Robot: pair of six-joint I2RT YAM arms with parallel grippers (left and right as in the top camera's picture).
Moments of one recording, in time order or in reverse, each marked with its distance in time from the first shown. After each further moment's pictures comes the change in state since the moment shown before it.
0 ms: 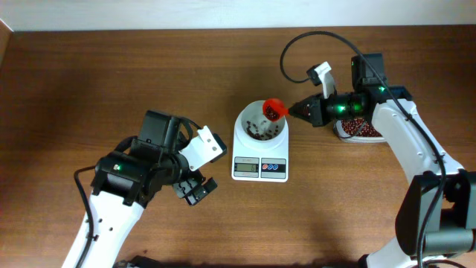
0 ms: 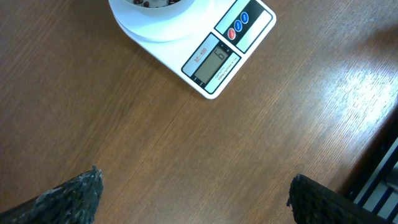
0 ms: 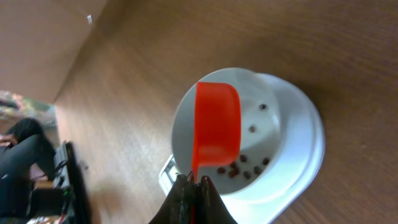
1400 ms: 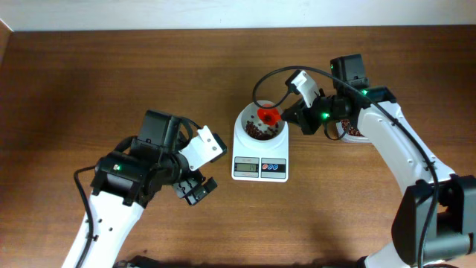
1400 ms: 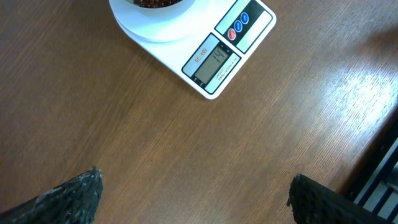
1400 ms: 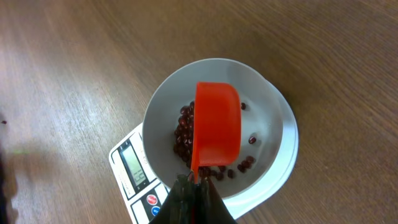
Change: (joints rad) left arm 0.000 0.000 0.002 0.000 0.000 0.000; right arm 0.111 -0.029 0.002 -0.002 0.229 -0.239
